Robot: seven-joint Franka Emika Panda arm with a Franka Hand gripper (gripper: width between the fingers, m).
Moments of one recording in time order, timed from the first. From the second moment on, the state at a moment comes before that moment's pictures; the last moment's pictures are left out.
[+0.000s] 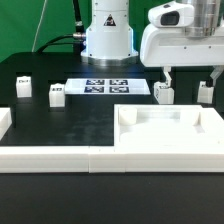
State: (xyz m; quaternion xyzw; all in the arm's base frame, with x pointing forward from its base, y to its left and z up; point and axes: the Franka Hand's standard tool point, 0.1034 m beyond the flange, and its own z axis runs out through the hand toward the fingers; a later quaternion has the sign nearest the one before) arm 0.453 0.144 0.047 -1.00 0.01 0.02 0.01
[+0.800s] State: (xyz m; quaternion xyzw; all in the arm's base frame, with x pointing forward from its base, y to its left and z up) arm 0.421 0.181 0.035 -0.99 0.17 0.03 0.02
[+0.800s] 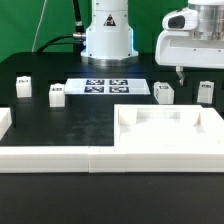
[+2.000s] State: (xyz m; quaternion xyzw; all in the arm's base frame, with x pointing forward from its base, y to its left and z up) arm 0.408 0.176 0.042 -0.90 0.19 0.39 0.04
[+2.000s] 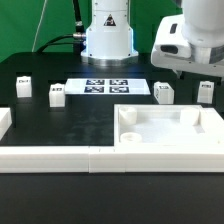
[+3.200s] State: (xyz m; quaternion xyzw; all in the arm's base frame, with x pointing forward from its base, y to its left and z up) arm 0.375 0.203 0.011 -0.92 0.16 0.36 0.05
